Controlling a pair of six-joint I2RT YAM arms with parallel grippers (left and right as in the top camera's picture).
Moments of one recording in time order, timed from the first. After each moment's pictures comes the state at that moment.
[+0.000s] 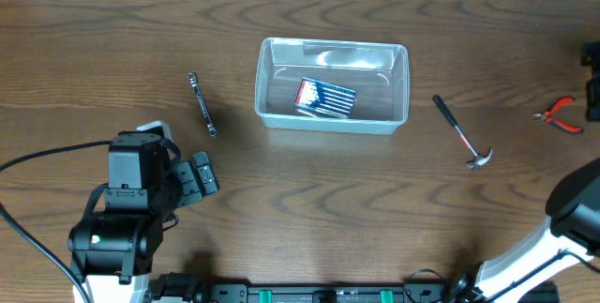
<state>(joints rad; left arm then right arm) -0.06 0.82 0.92 -1.07 -0.01 -0.35 -0.56 2.01 1.92 -1.18 0.03 1.07</state>
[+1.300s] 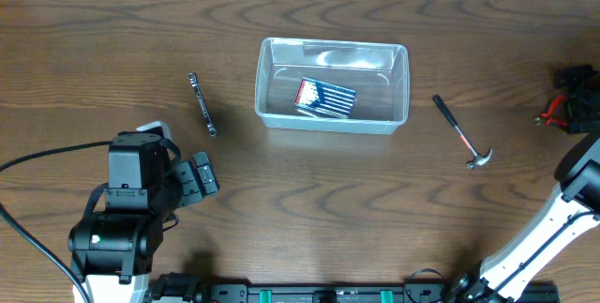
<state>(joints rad) -0.06 0.82 0.92 -1.07 -0.01 -0.36 -0.62 2.35 1.91 -0.94 -0.03 0.91</state>
